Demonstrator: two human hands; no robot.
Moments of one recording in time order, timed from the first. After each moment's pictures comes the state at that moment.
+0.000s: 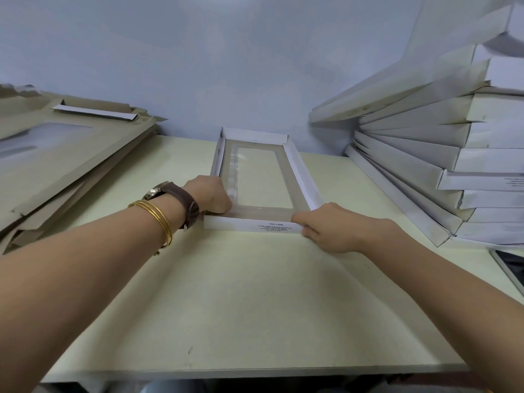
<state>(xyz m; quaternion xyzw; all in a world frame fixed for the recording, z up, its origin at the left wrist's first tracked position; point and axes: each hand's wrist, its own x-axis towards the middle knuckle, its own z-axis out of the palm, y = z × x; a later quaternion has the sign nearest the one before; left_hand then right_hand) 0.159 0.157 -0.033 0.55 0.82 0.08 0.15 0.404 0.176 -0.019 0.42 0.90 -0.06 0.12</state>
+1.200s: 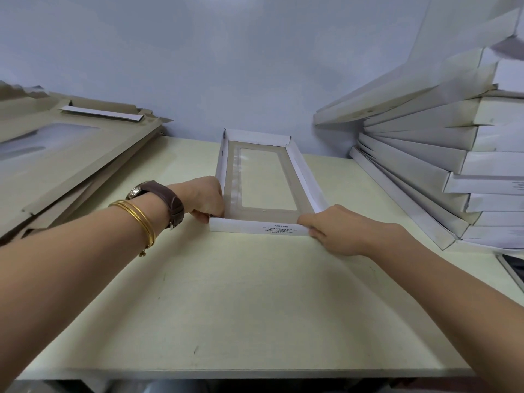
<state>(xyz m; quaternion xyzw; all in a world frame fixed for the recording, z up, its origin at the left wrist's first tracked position) 0.147 0.139 -0.026 0.53 0.78 0.16 0.29 0.408 0.179 -0.022 0.40 0.91 -0.05 0.09</state>
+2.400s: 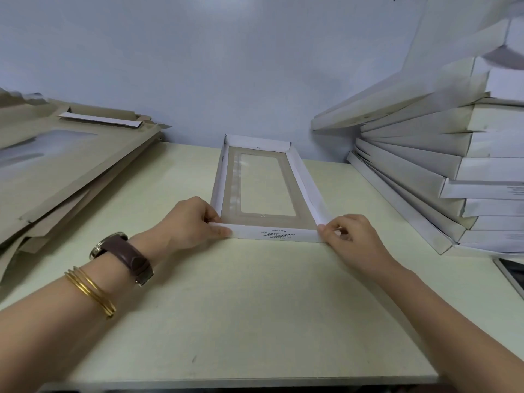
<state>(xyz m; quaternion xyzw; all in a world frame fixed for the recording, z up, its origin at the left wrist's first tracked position) 0.143 0.096 -0.056 0.60 0.73 0.27 0.19 0.444 0.187 -0.074 0.51 0.79 -0.21 -0.27</state>
